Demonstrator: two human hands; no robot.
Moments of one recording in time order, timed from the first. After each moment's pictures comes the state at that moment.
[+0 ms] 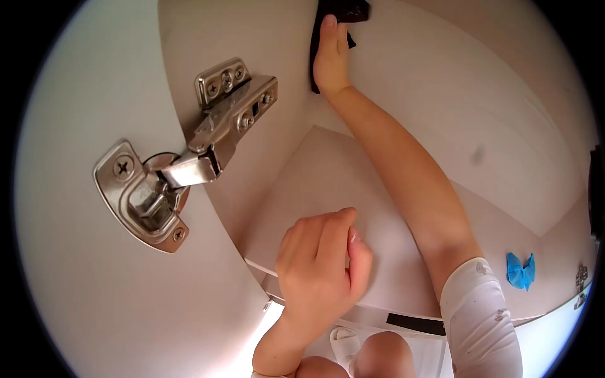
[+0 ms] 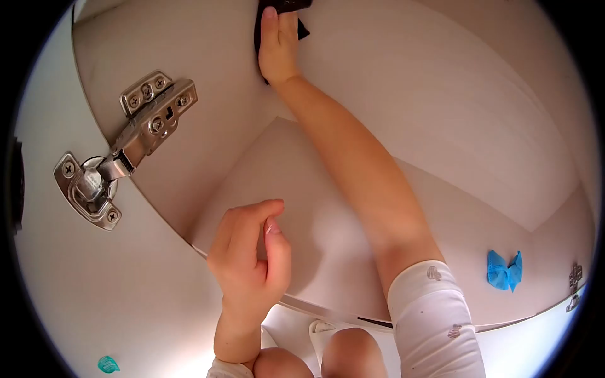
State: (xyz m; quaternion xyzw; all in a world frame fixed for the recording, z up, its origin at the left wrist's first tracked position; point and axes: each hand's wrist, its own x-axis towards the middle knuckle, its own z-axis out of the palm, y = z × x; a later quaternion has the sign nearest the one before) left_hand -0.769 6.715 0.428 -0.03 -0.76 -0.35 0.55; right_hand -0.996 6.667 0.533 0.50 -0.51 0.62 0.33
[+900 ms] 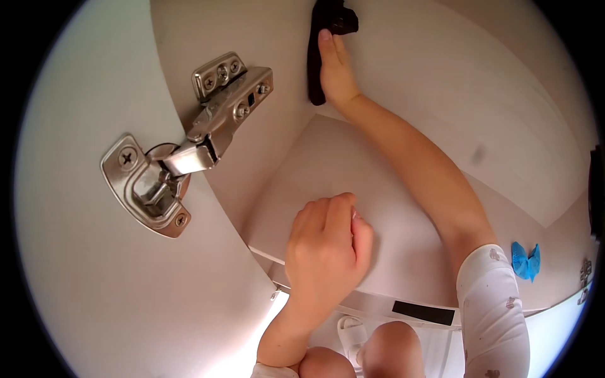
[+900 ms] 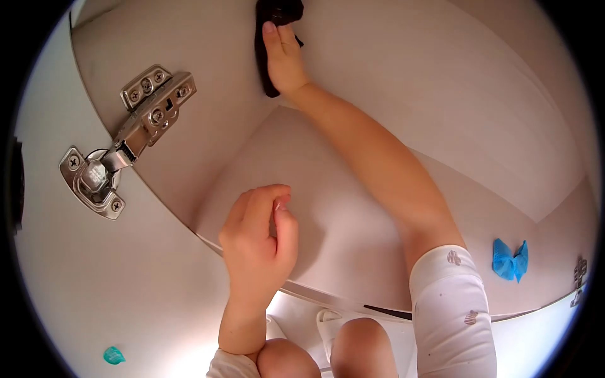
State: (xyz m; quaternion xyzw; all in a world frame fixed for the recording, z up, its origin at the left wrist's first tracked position) left_hand -0.774 6.706 0.425 -0.02 -0.78 -0.35 0.52; right_hand -0.990 6.678 0.504 0.46 -0.59 0.64 0.19
